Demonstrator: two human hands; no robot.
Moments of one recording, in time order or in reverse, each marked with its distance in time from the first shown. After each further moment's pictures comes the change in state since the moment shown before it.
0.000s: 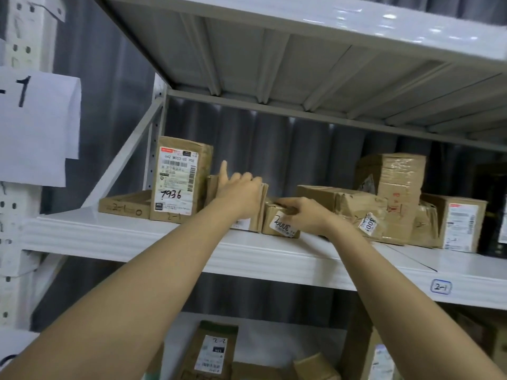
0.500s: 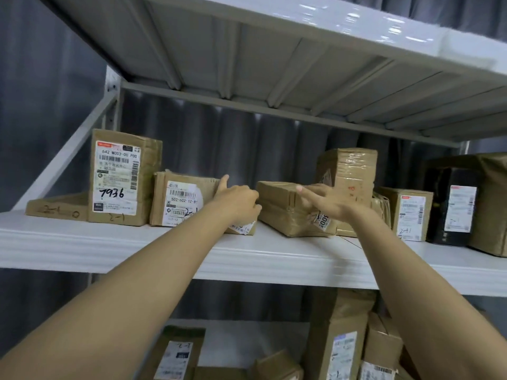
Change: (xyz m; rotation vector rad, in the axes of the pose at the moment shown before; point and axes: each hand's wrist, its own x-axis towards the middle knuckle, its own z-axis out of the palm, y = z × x) left_hand 0.023 0.076 0.018 -0.077 -0.133 0.142; right_hand -0.029 0.106 -0.079 -0.086 0.107 0.233
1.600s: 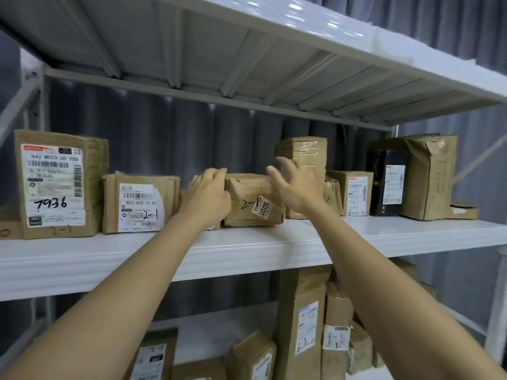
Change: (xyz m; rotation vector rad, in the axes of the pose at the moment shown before) left_hand -0.014 0.018 -0.002 -0.373 0.233 -0.036; right_hand -0.026 -0.015 0.007 0.094 0.462 0.019
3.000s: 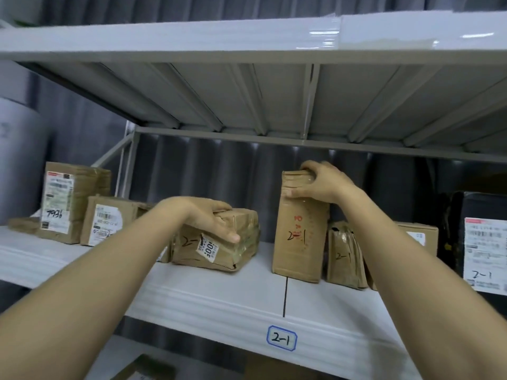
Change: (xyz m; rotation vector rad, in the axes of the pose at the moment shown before) left_hand 0.085 0.108 0.024 0.127 -0.500 -0.528; right_hand 0.183 0.140 -0.055 0.048 -0.263 -0.369
